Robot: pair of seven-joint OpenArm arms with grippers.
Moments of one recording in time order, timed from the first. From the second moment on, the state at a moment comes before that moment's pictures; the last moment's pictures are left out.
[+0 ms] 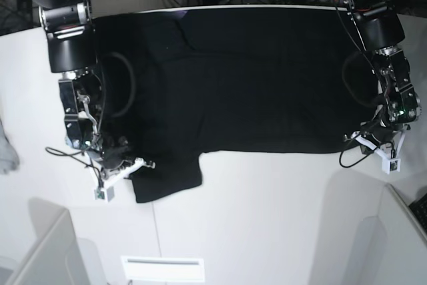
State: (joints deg) left arm -9.8 -21.6 -21.7 73.4 -19.0 -17.4 45.6; right arm 20.0 14.2 -11.4 68.8 31.7 -3.1 -39.3
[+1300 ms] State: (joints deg) left arm 19.4 -21.9 -30.4 105.2 -29.7 -17.9 48.6; right arm -7.5 13.9 8.0 107.2 31.9 -6.0 -51.6
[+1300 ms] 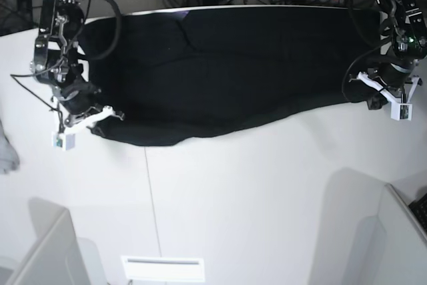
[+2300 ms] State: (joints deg) left arm 31.0 -21.9 -37.9 111.0 -29.9 -23.6 48.6; right arm -25.1 13.0 21.7 113.8 57.5 -6.2 -51.6
